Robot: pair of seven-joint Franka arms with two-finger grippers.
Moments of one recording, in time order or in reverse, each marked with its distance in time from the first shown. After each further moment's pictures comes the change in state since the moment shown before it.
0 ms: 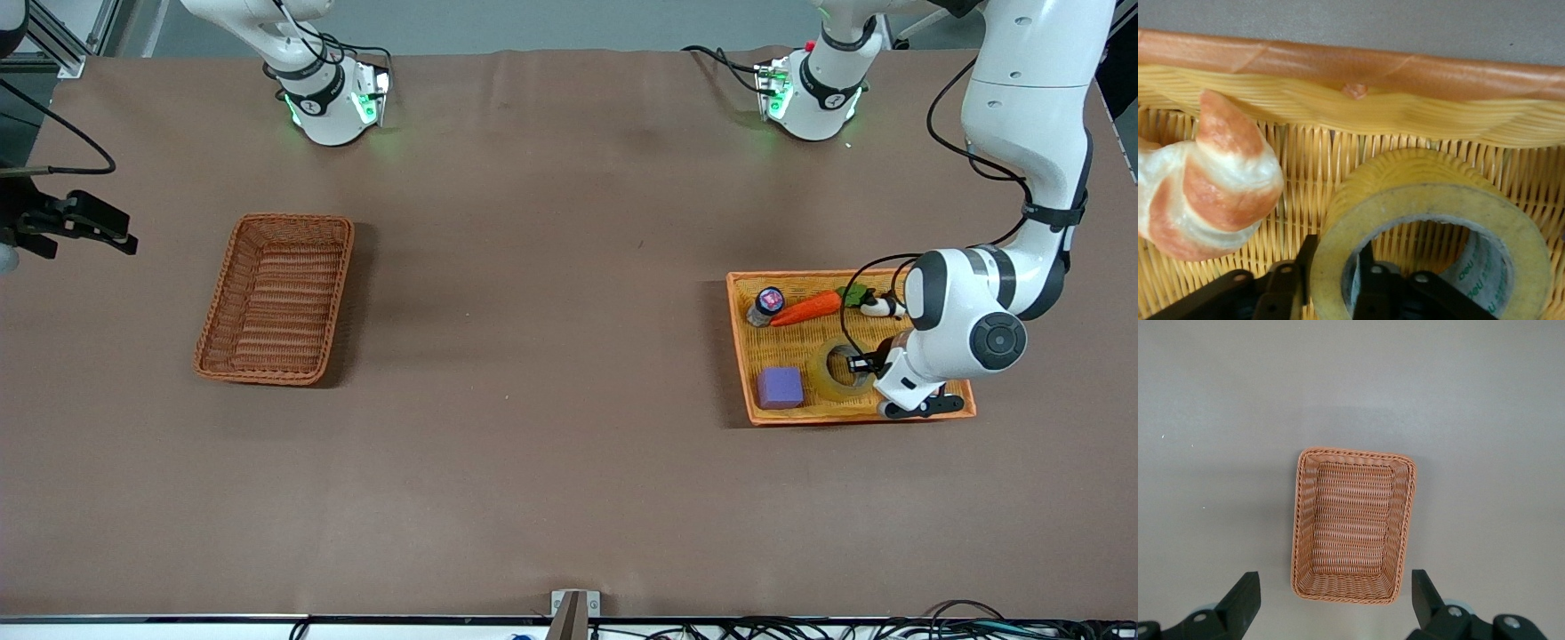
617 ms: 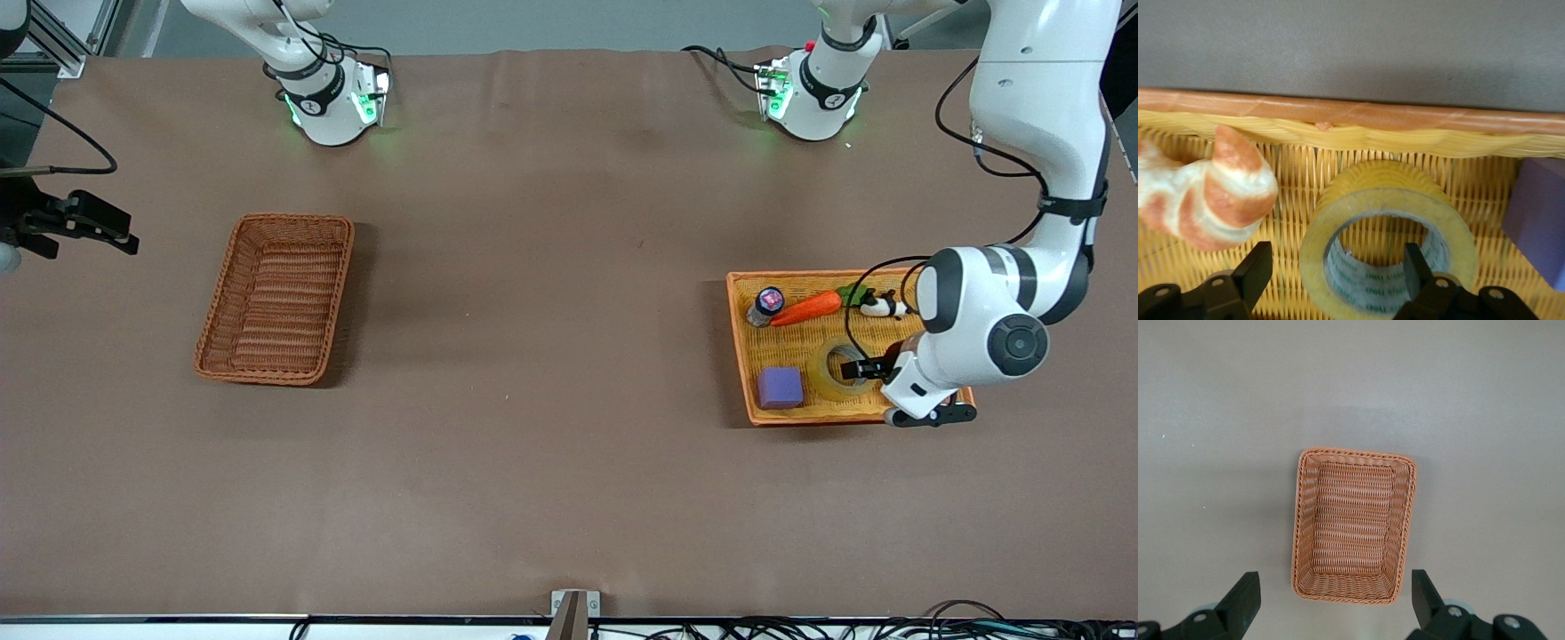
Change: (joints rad) left arm -0.004 -0.013 -0.016 0.061 0.002 -0.058 0.010; right arm 0.000 0.000 0.002 0.000 0.000 0.000 0.000
